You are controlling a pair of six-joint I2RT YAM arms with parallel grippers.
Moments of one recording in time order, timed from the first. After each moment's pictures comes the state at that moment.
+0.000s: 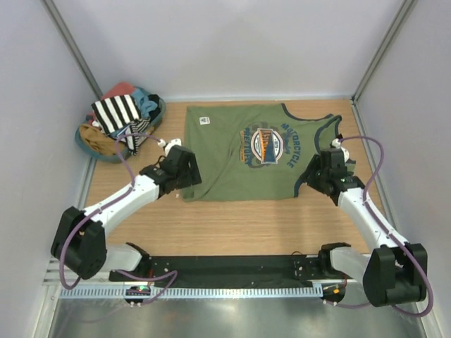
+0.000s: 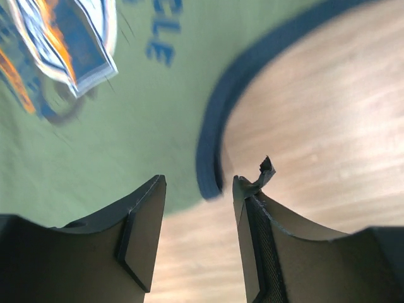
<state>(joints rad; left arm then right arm) -0.54 1.35 0.91 -0.45 -0.27 -0.68 0.08 1.10 0.70 -0.42 0.08 0.59</state>
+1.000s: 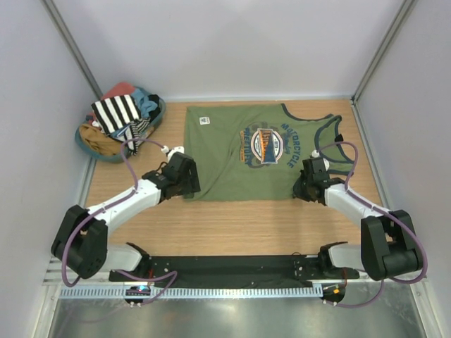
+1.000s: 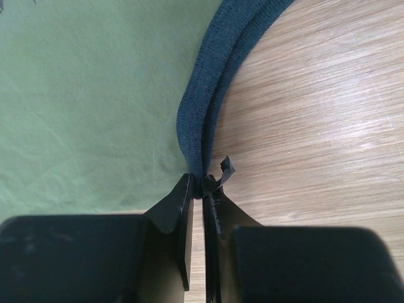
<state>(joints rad) -0.56 1.33 0.79 -0.41 -0.26 -0.63 0.20 1.28 0.57 -0.30 0.07 0.57</state>
